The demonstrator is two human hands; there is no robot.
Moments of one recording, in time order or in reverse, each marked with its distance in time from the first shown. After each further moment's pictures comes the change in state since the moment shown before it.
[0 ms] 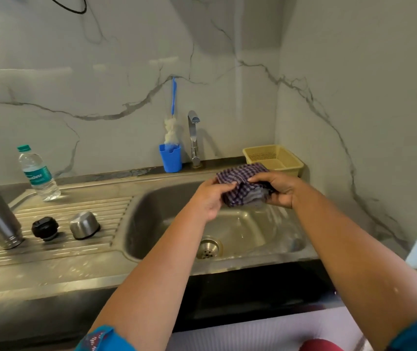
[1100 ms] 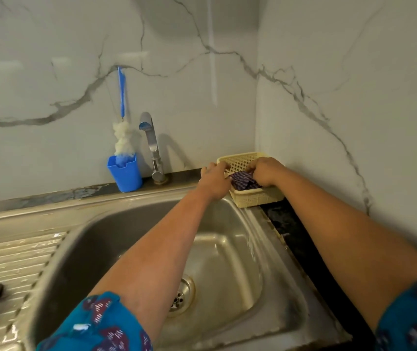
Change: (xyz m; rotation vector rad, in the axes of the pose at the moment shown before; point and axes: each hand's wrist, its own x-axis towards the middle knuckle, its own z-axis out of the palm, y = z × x) left_hand 0.214 -0.003 0.054 1.391 0.014 0.431; right_hand 0.145 -0.052 -0.090 -1.452 0.400 -0.168
